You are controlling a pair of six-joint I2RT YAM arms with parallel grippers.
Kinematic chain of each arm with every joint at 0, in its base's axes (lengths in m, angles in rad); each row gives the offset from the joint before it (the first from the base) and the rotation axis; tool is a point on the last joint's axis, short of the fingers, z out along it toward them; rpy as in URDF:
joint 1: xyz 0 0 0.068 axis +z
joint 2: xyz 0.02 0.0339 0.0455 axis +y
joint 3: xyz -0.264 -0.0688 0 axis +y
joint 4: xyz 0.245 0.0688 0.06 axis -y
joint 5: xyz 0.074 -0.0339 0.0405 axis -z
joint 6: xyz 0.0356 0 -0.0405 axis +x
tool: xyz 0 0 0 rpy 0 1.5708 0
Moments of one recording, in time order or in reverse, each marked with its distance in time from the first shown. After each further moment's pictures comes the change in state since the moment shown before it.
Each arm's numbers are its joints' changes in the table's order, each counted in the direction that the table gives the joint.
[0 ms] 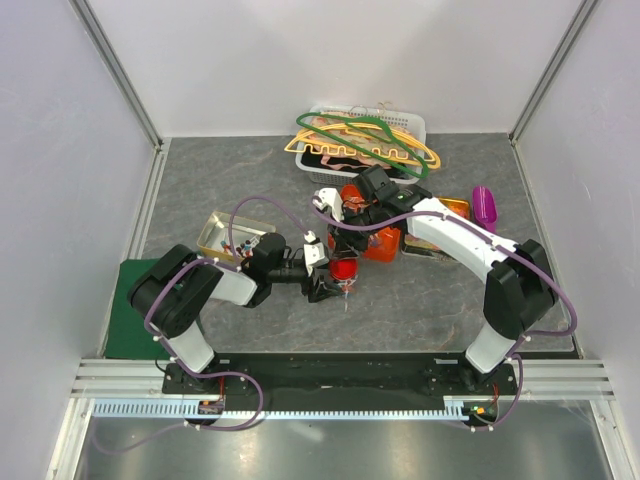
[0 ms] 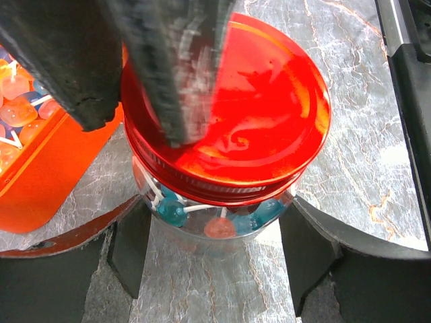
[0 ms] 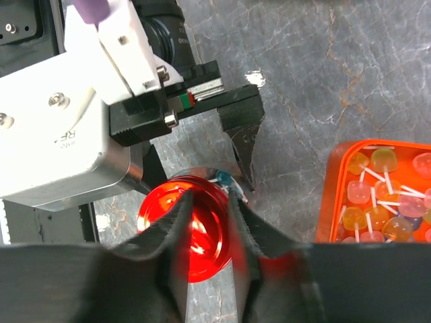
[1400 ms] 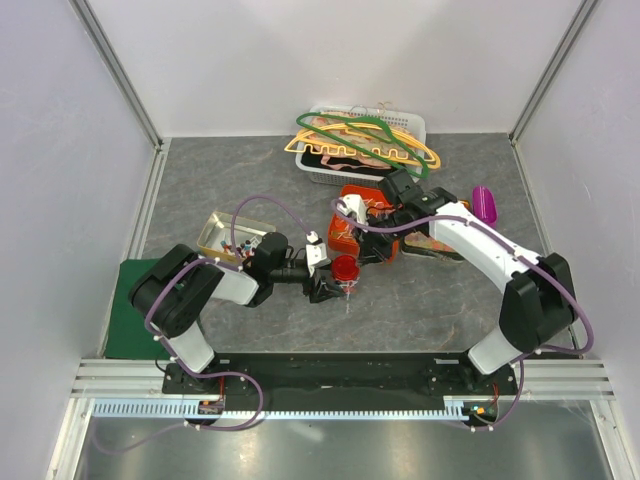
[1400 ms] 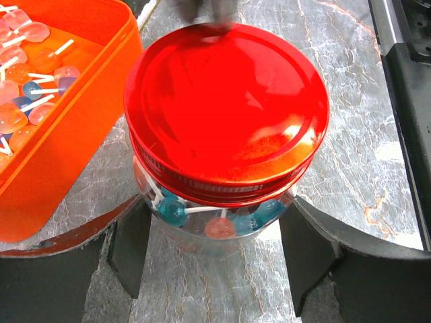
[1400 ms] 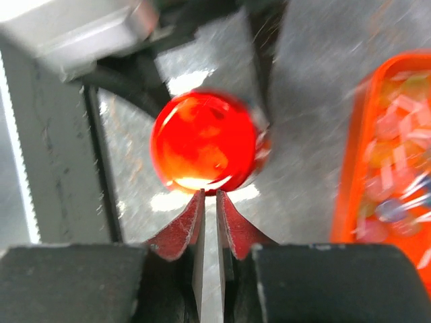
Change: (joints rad) left arm -0.007 0.004 -0.013 -0.019 0.007 0.004; right arm -0.103 -0.104 0.102 -0.114 -0.052 -0.106
